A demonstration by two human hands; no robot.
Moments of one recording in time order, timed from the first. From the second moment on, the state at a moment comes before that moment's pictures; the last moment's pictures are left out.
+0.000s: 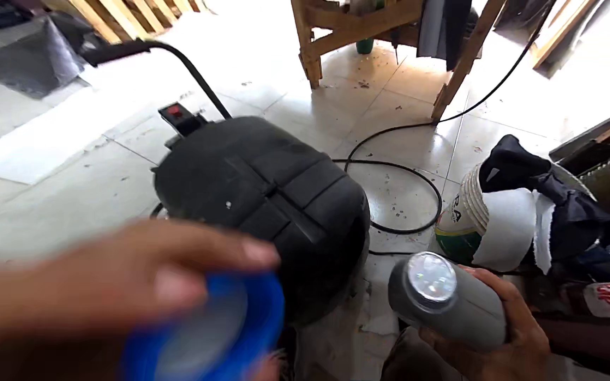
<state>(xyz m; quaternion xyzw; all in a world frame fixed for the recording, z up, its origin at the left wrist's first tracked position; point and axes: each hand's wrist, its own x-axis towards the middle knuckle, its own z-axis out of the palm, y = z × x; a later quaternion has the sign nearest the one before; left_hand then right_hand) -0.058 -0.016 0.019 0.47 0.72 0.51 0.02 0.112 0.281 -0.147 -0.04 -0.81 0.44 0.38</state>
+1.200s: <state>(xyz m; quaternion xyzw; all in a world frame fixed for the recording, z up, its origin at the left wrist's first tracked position) -0.003 0.122 -0.049 0.36 0.56 0.53 0.52 0.167 0.281 -0.198 -0.10 -0.81 0.40 0.42</state>
